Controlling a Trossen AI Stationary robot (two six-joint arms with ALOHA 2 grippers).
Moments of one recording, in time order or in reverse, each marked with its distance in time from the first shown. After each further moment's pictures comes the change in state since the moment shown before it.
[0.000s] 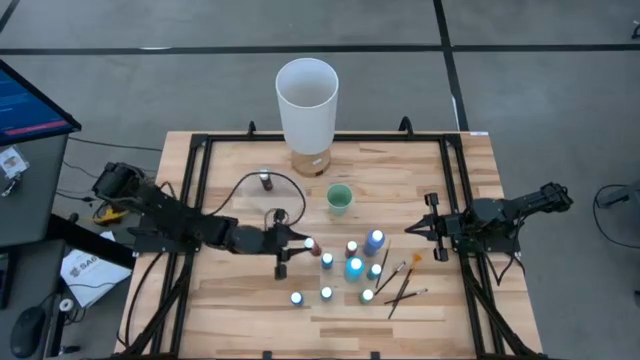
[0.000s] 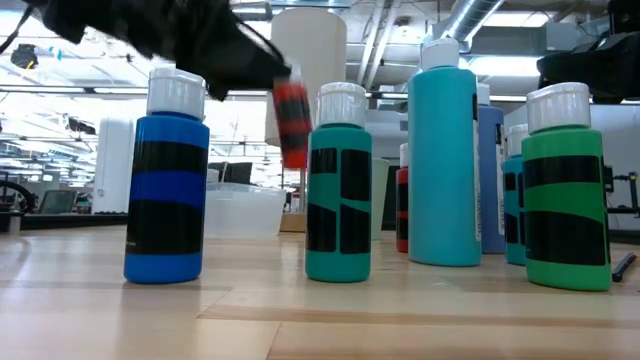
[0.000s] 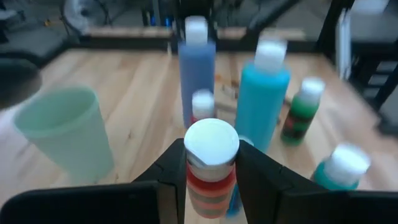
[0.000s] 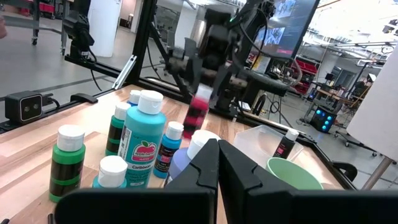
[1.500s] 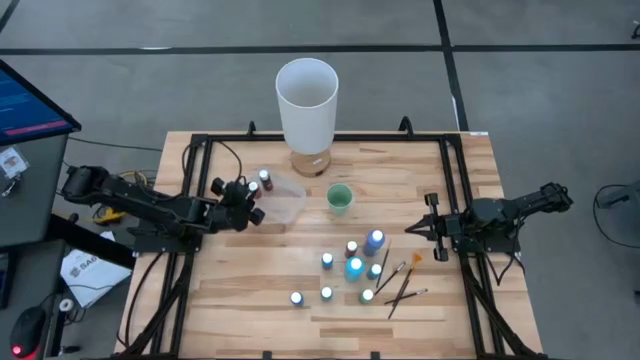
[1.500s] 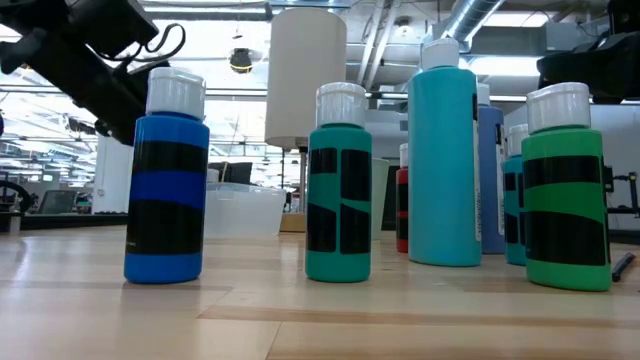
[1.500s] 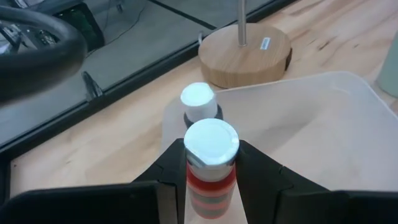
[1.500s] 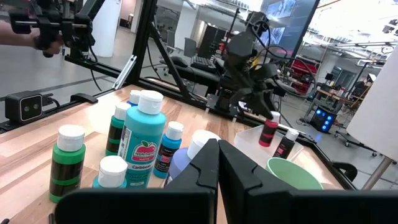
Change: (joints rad) left arm 0.218 -0.388 -0.232 -0.715 -0.573 -0.482; right arm 0.000 0.000 0.000 0.000 0.000 0.000
